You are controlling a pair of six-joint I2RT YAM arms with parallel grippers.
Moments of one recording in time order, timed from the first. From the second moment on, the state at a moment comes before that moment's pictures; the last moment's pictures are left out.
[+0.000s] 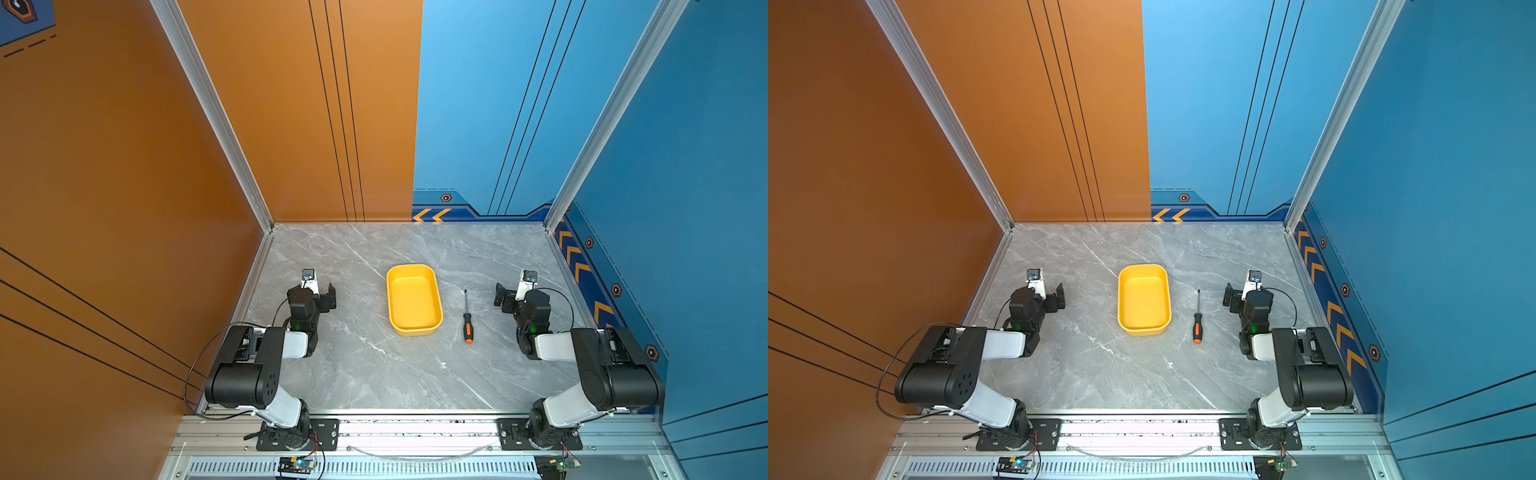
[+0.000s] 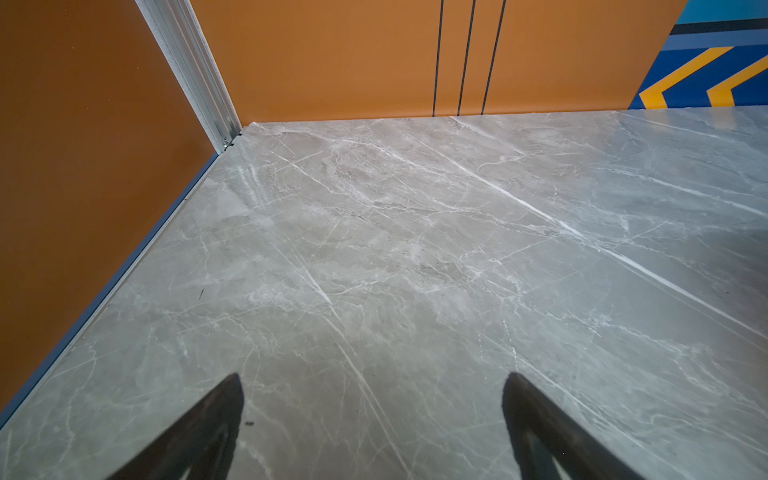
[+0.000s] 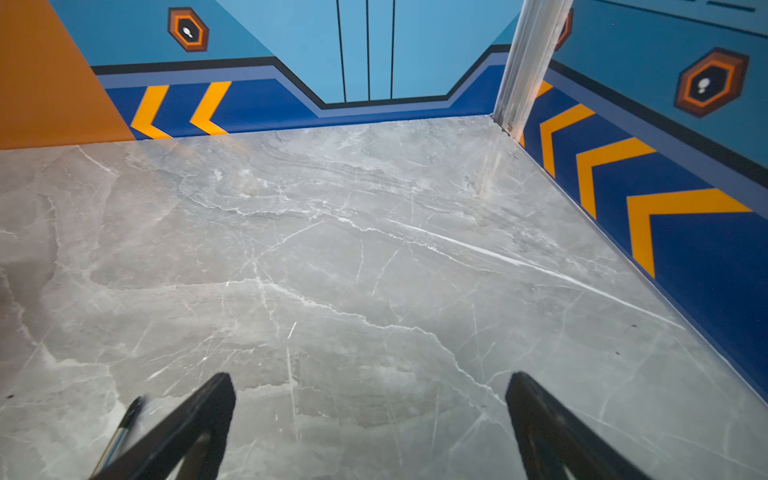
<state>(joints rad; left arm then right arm) -0.03 1.55 0.39 0.82 -0.15 0.01 0.02 1.53 0.37 0.81 0.18 0.07</state>
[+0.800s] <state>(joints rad) -0.20 1.16 0.55 0.18 0.20 -0.18 0.36 1.22 0.59 -0.21 0.04 0.37</state>
